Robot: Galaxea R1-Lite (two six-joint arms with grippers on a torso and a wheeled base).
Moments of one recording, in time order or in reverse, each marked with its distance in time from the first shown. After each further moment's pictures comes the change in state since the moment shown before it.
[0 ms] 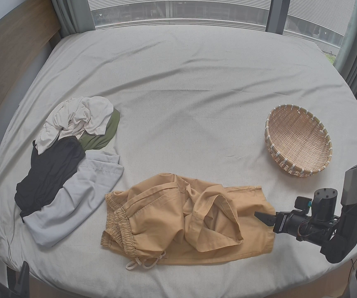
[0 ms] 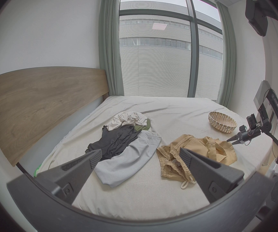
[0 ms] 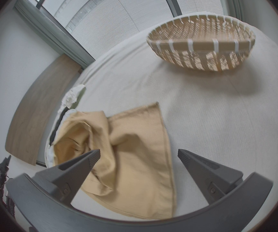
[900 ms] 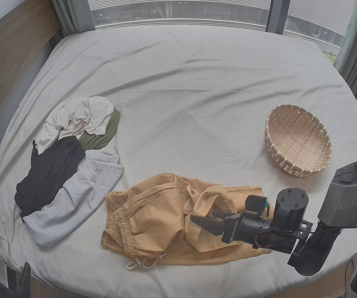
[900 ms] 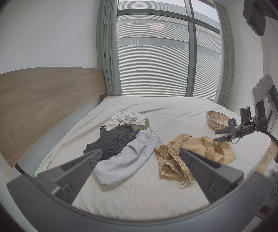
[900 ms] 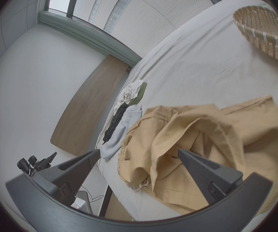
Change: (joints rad) left arm -0.001 0.000 0.000 0.000 -0.018 0.006; right arm 0.399 0.061 -0.261 0.005 0.067 0.170
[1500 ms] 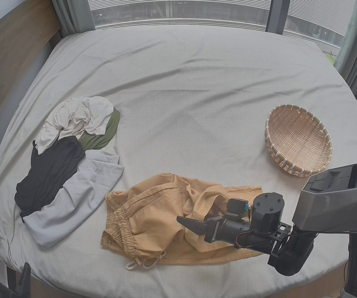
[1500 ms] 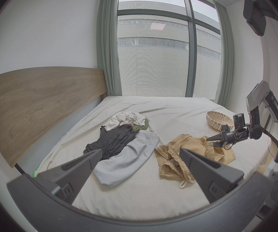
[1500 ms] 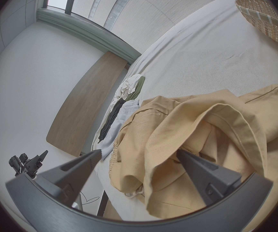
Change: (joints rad) left arm 0.001 0.000 0.000 0.000 0.000 -0.001; right arm 0.016 0.123 -0.131 0.004 -0.027 -0.001
